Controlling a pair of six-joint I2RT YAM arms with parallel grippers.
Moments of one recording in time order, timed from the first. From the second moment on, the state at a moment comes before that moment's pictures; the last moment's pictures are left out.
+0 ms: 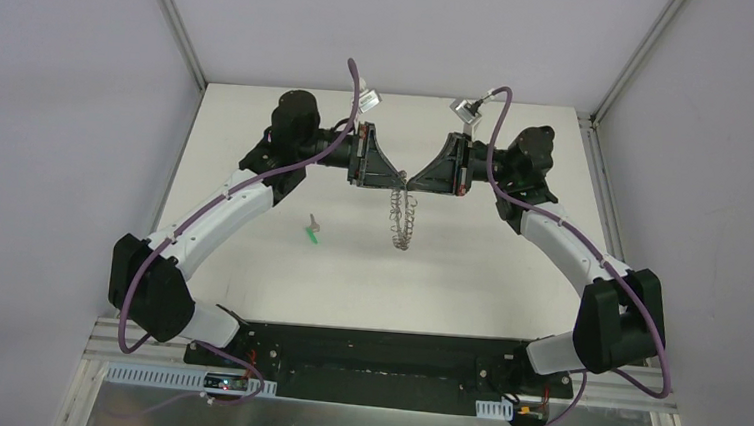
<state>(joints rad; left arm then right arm) -0.50 1.40 1.22 0.09 1.04 -0.64 0.38 1.44 1.02 0.67 -1.30 0.98</state>
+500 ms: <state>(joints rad) -0.53 1.41 1.39 -0.30 0.96 -0.34 0.37 1.44 1.02 0.62 -1.29 0.89</state>
